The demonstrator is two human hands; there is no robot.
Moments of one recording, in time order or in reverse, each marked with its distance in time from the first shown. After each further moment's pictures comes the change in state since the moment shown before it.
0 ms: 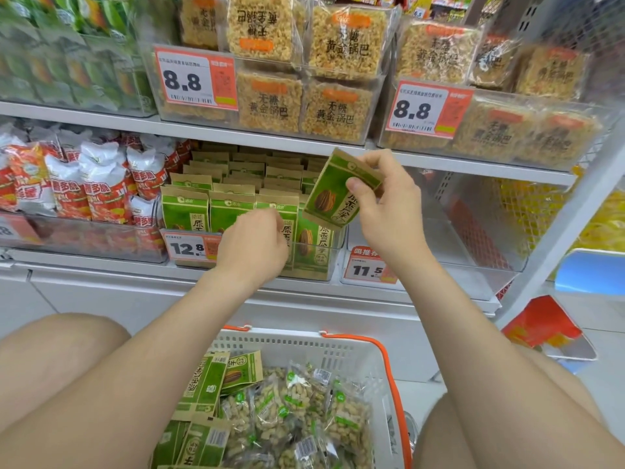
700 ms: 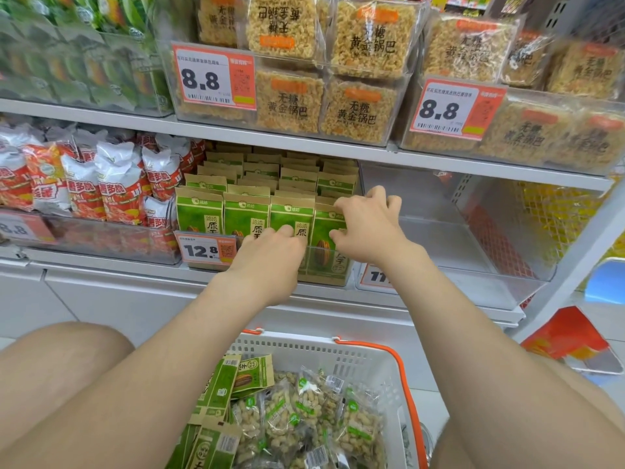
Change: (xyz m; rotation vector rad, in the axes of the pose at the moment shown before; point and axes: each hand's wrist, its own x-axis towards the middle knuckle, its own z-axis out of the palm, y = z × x) left_hand -0.004 -0.011 0.004 0.434 -0.233 0.276; right_hand 0.018 0.028 0.053 -0.807 -0.517 -0.039
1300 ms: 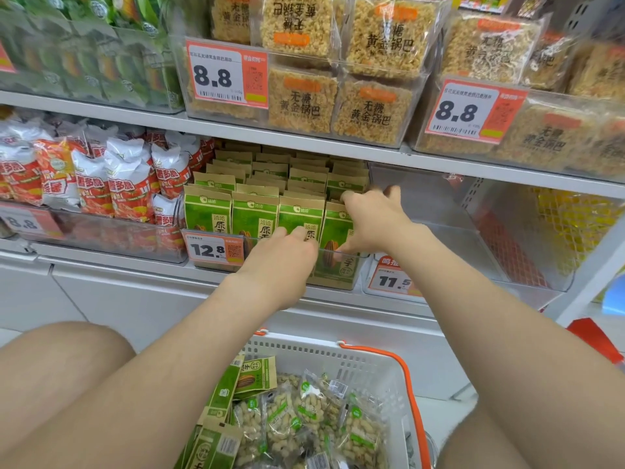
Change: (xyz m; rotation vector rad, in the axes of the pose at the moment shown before) left_hand 0.001 0.001 0.004 0.020 0.048 0.066; right_hand 0.034 0.004 -0.005 -0.235 -0.204 -0.101
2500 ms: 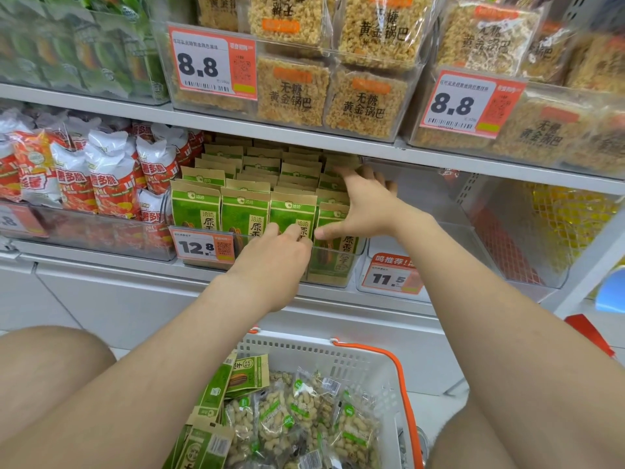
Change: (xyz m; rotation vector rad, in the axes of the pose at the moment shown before) left_hand 0.002 0.000 0.007 0.043 0.002 0.025; right_hand 0.015 0.018 0.004 0.364 0.057 0.014
